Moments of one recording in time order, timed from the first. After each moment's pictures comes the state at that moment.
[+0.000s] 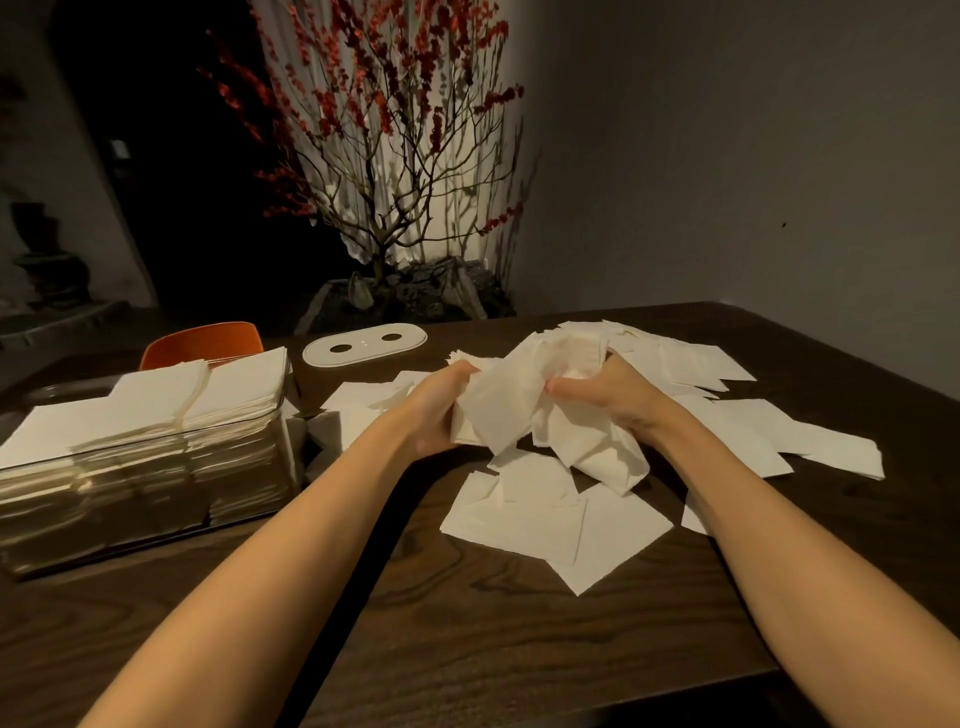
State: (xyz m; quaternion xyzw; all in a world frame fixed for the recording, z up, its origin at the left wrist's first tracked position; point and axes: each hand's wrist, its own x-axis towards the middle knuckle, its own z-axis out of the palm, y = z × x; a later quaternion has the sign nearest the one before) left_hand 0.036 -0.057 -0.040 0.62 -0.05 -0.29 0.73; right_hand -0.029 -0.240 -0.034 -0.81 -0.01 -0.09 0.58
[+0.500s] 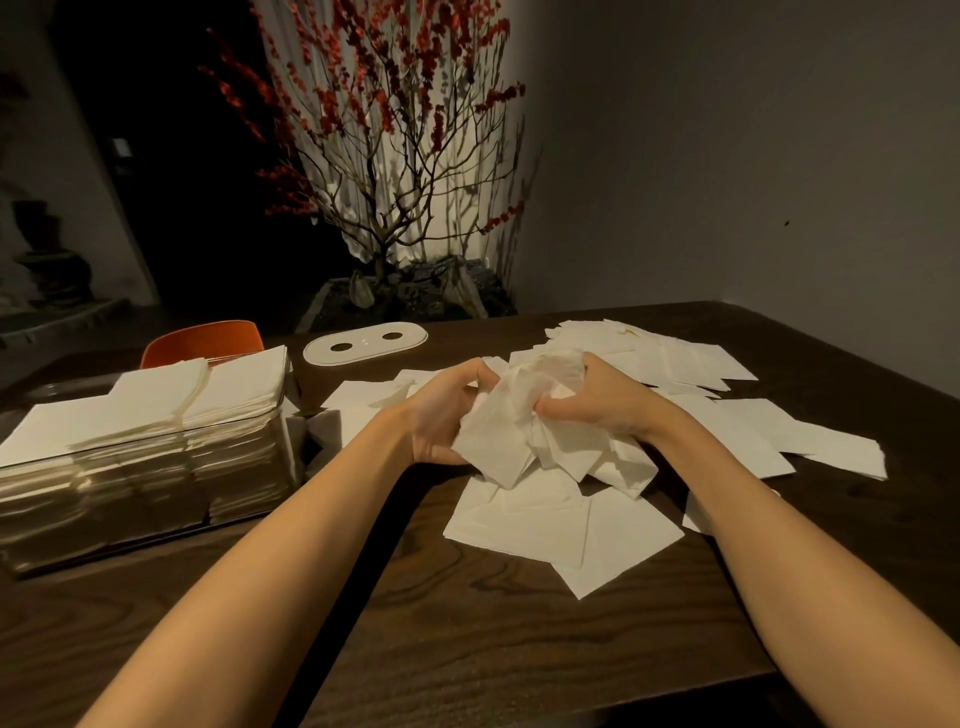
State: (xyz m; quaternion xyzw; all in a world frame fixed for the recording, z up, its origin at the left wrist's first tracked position) left_hand 0.024 -0.052 -0.031 0.65 -0.12 -0.42 0.63; right_hand -0.042 -0.230 -0.023 -0.90 -0.04 -0.04 0.43
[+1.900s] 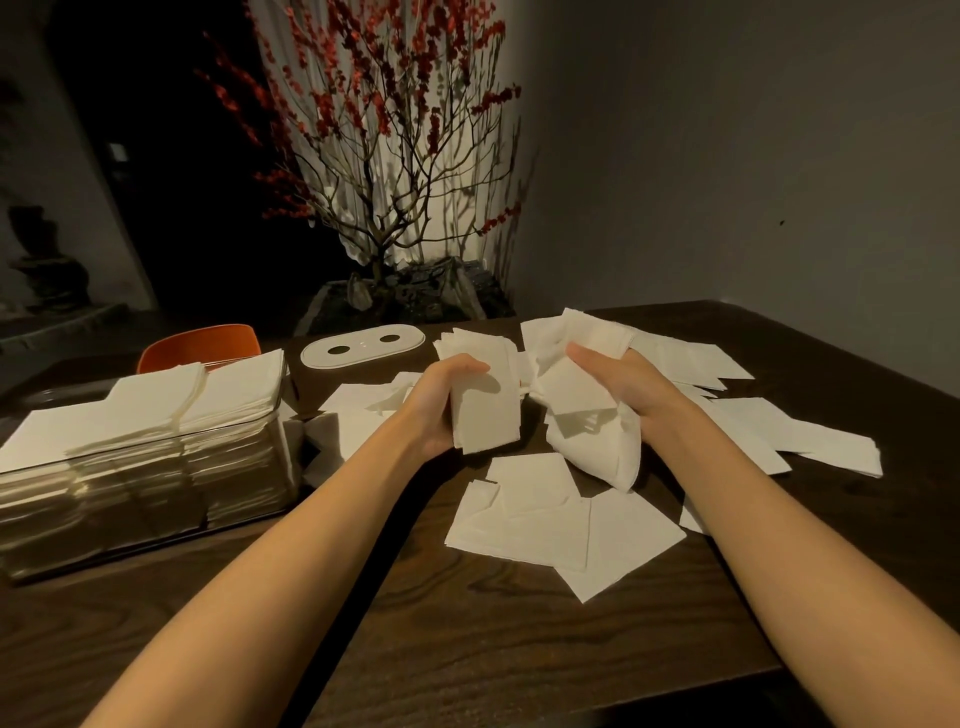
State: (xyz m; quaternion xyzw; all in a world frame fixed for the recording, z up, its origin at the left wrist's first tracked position) left_hand 0.031 -0.060 -0.041 0.63 -0.05 -0.22 0.74; right_hand -0.033 -0.245 -0.028 -0.73 0.14 -0.10 0.66
